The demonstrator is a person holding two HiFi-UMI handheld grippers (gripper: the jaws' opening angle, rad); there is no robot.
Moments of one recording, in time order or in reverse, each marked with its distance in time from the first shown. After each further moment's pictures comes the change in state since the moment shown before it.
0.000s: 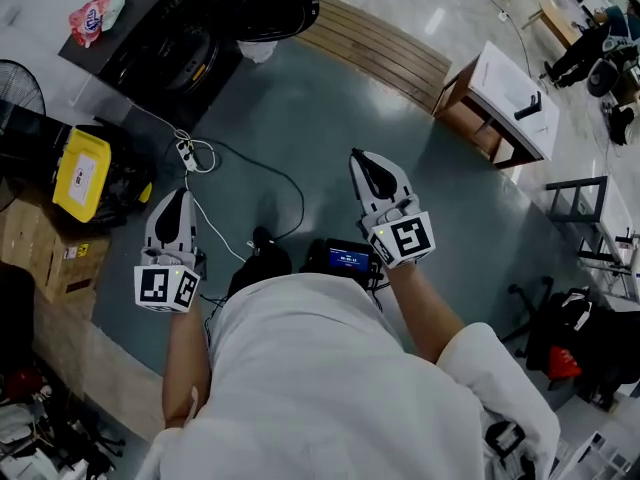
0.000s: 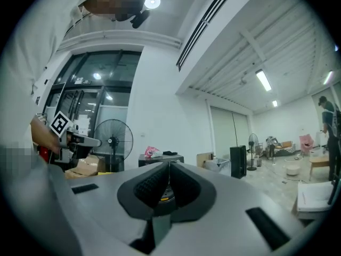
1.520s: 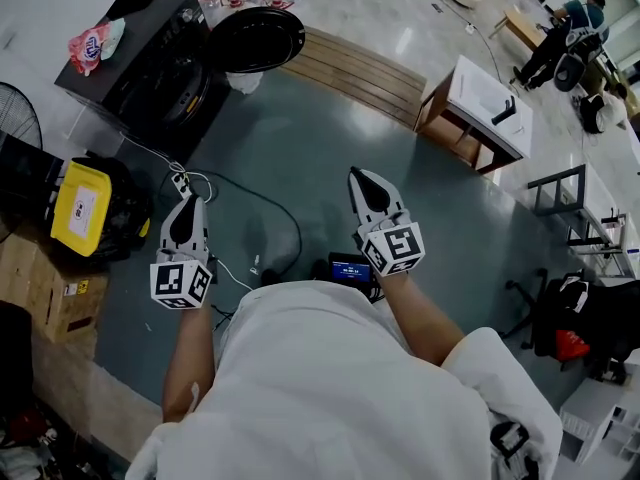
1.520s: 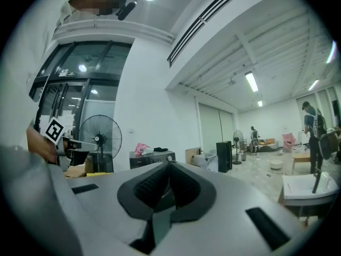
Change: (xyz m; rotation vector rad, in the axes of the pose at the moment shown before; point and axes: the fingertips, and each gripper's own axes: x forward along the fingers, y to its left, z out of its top) left arm -0.005 0.057 -0.008 -0.058 -0.024 -0.052; right arm 0.011 0.051 0.002 0.034 0.059 -0.153
